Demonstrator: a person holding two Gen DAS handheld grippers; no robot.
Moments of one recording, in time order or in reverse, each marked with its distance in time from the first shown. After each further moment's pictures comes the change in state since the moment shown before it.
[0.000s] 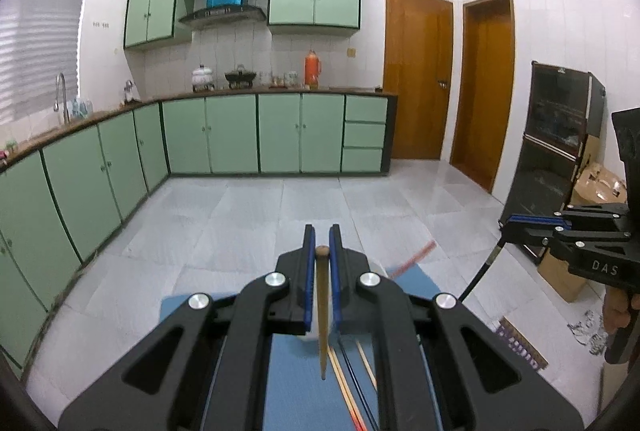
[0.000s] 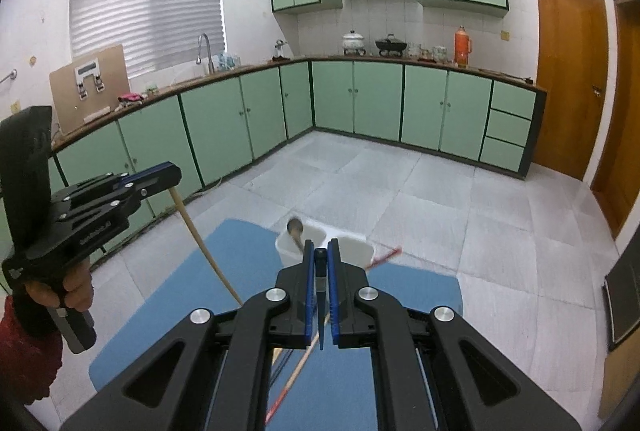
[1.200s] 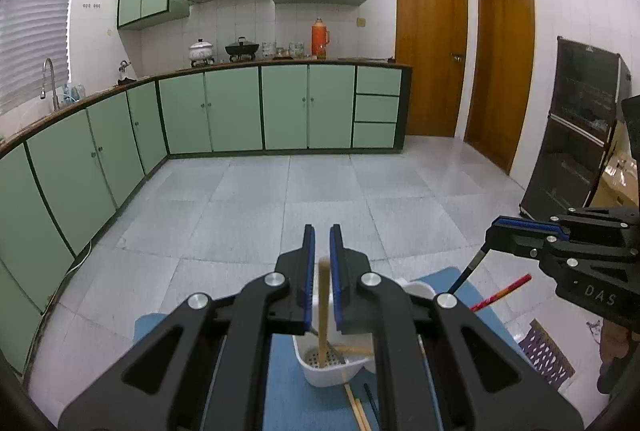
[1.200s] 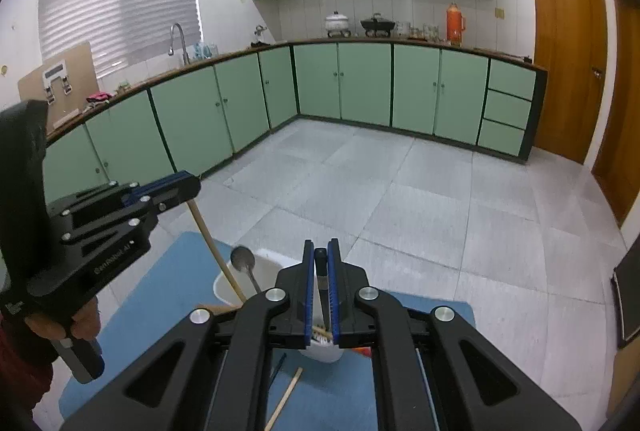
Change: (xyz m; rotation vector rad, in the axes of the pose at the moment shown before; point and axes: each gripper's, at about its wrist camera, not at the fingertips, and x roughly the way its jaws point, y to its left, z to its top) left arm 0.158 0.021 -0.009 0.002 0.114 0.022; right arm 0.149 -0.049 0.017 0.047 0.065 -0.034
